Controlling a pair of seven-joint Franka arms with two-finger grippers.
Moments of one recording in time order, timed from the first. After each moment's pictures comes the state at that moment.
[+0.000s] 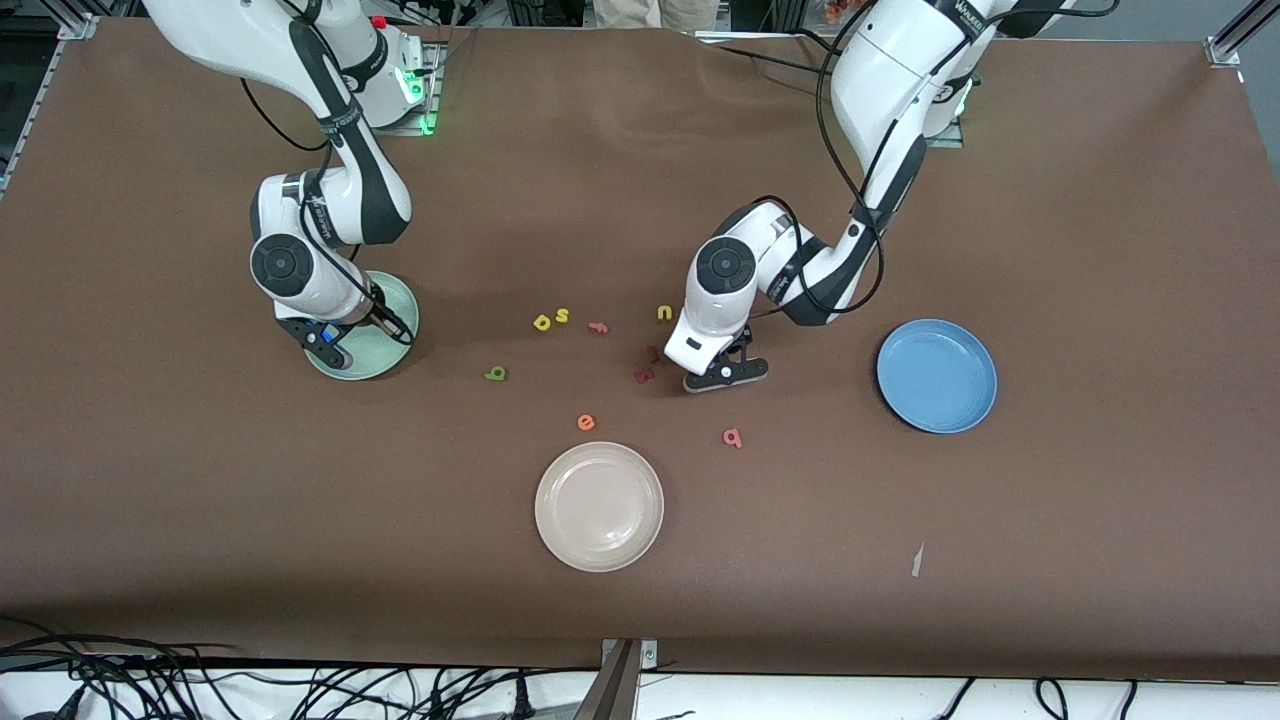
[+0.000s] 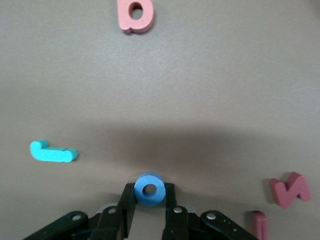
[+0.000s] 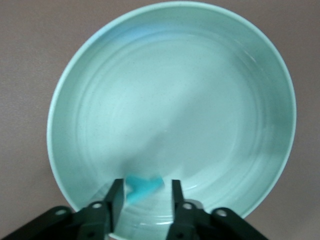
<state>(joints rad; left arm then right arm) -0.52 0.72 -0.16 -1.70 0.14 2.37 -0.97 0.41 0.34 -0.20 -2.24 0.06 2.38 0.85</state>
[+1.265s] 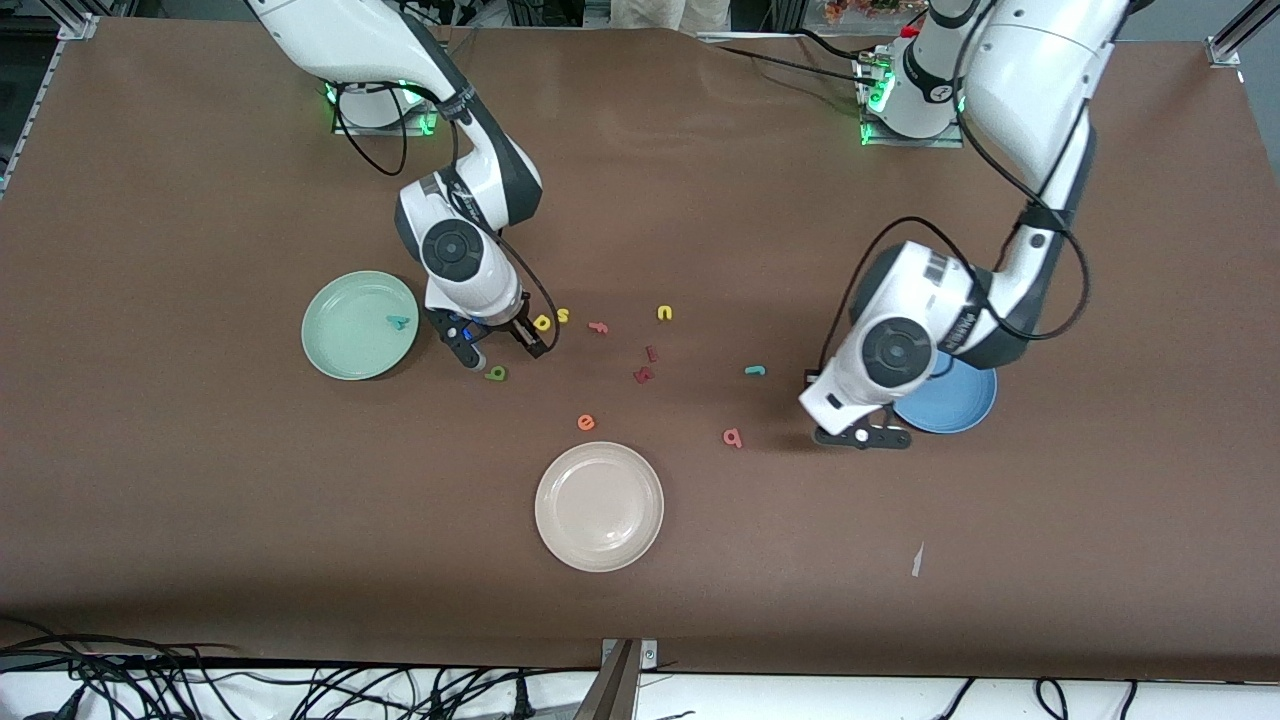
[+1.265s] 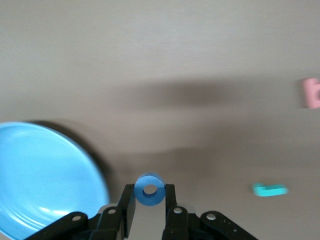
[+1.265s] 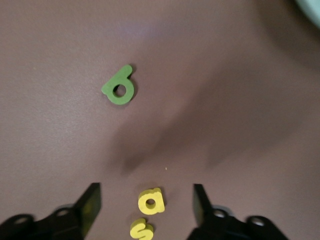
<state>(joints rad) -0.19 0.62 -0.14 -1.60 0.15 1.98 -0.30 0.53 0.51 0.05 -1.96 0.07 2.40 1.40</state>
